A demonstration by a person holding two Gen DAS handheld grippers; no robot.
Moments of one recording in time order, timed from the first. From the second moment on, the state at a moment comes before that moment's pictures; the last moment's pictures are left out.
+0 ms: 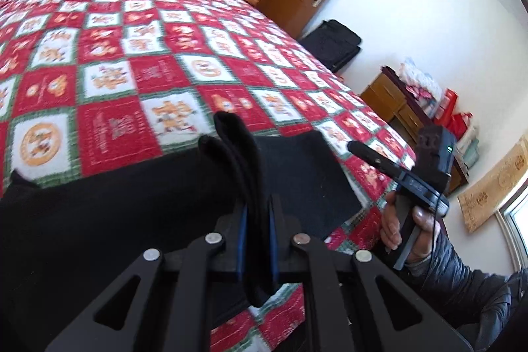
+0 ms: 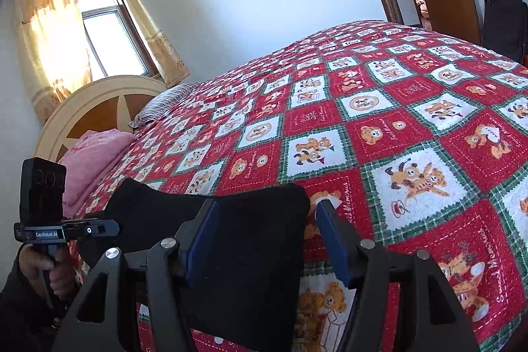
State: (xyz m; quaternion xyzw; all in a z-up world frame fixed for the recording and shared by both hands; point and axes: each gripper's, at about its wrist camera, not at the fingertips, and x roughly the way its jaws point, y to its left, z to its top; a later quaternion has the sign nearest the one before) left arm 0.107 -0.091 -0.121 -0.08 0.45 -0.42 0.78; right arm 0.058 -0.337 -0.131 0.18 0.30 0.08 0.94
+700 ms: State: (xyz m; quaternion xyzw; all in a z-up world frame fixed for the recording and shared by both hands) left arm 0.114 -0.055 -0.172 -0.10 0.48 -0.37 0.79; right arm 0.063 -0.264 -0.158 0.07 0.39 0.20 0.90
